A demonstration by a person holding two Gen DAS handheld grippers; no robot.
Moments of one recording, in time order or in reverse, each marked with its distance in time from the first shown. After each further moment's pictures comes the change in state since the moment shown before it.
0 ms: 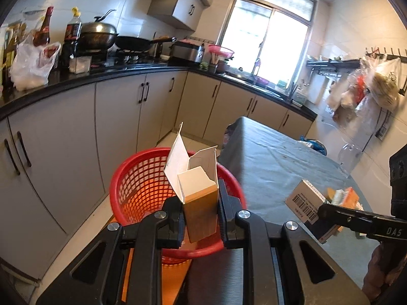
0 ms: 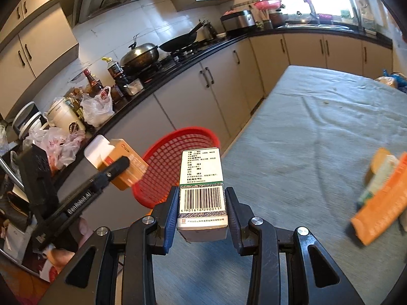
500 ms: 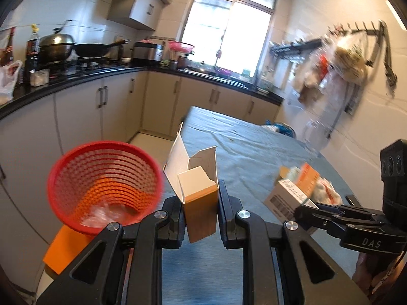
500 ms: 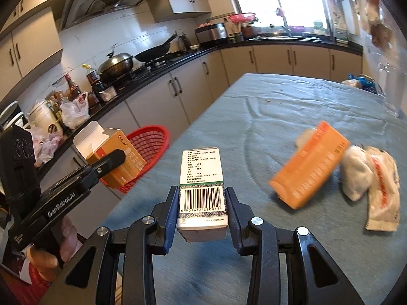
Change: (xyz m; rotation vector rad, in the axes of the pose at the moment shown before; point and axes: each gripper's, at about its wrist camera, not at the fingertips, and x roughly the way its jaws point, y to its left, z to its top) left arm -0.010 -0.102 -0.030 0.115 0.004 -0.135; right arm -0.072 -0.042 -0.043 -0.008 -0.079 -0.161
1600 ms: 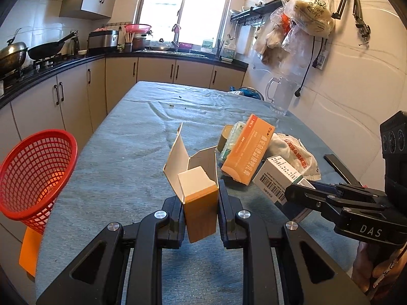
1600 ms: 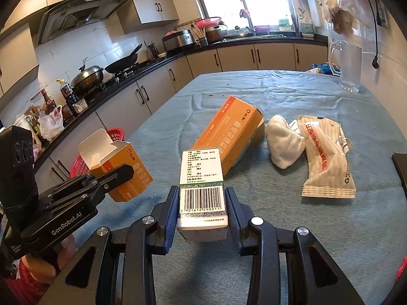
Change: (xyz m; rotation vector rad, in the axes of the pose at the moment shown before) left arm 0.048 -0.110 -0.040 0.166 0.150 -0.147; right arm -0.049 -0.082 -0.046 0.102 -0.046 -0.147
